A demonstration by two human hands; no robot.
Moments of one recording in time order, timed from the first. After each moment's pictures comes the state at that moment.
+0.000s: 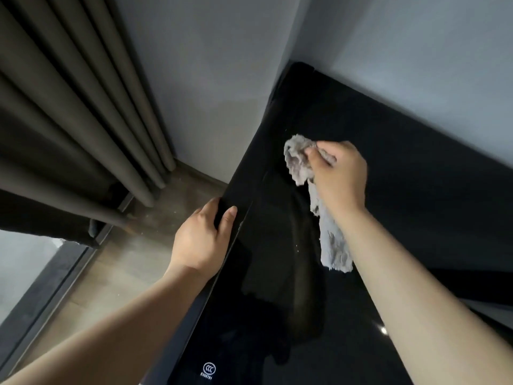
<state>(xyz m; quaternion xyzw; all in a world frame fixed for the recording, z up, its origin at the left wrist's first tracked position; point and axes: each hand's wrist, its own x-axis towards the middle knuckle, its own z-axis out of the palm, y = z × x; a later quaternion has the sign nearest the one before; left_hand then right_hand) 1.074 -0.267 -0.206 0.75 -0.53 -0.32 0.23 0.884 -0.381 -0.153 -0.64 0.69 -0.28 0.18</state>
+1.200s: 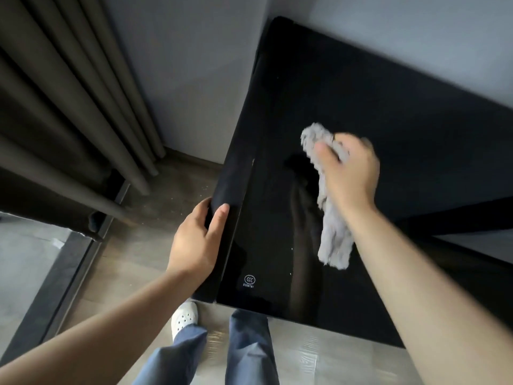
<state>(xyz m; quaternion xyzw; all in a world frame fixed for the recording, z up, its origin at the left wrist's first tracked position) 1.114 -0.160 -0.212 0.71 -0.48 -0.43 0.28 0.891 -0.248 -0.154 -0.56 0.76 -0.30 0.14</state>
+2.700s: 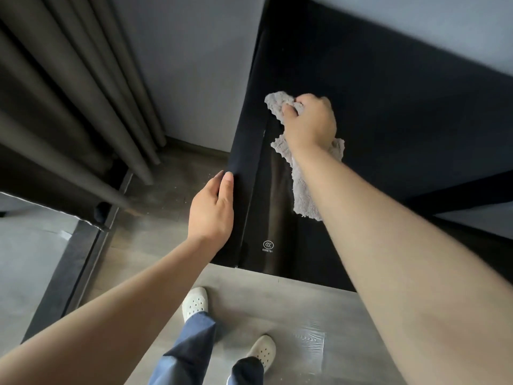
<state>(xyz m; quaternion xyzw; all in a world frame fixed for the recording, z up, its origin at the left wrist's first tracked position) 1.111 -0.143 -0.211 0.69 -0.43 -0.48 0.32 0.954 -0.265 -0.176 -0.52 0.82 -0.23 0.10</state>
